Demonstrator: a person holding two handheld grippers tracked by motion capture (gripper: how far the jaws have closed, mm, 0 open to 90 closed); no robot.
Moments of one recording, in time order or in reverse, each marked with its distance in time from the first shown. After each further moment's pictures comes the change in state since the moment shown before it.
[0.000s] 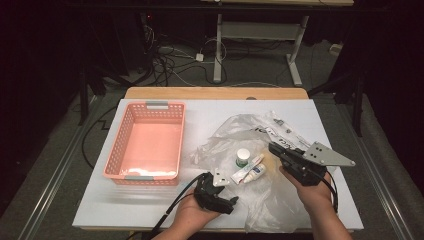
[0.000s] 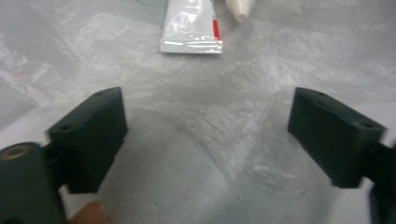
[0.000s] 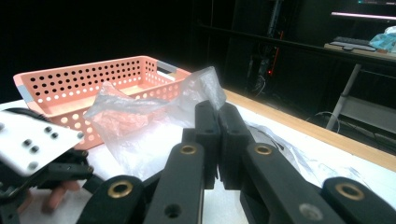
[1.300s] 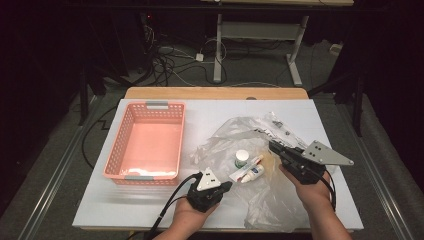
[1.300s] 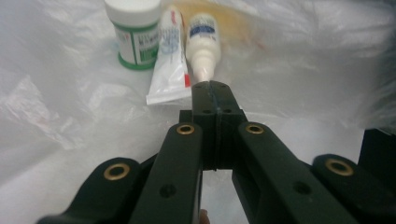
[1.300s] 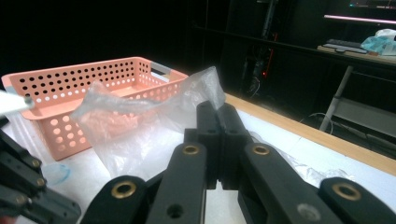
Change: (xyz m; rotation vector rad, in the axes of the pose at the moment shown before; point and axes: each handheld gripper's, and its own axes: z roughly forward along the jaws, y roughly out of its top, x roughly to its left) left arm 0.006 -0.003 -0.032 -0.256 -0.083 -0.030; right arm -0.001 -0.001 0.004 -0.006 -0.024 -0.004
